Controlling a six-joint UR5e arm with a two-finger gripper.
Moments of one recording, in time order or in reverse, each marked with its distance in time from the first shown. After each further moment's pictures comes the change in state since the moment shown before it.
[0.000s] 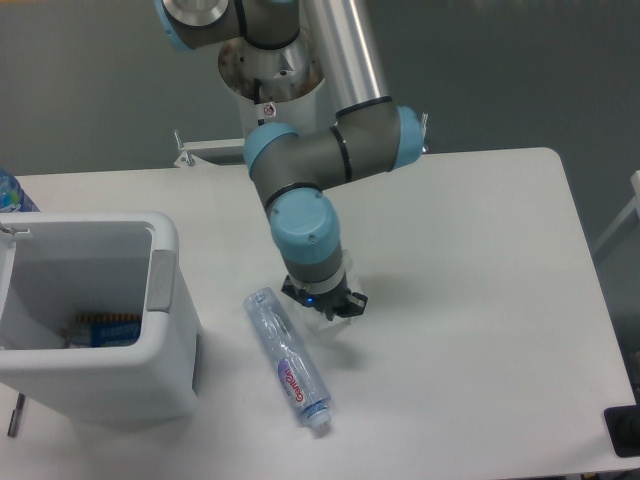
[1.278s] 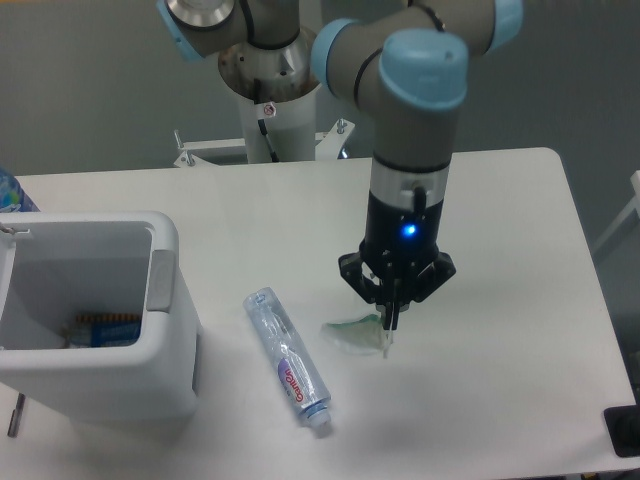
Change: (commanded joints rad) arm 0.115 0.118 0.325 0.006 -0.486 -0.486
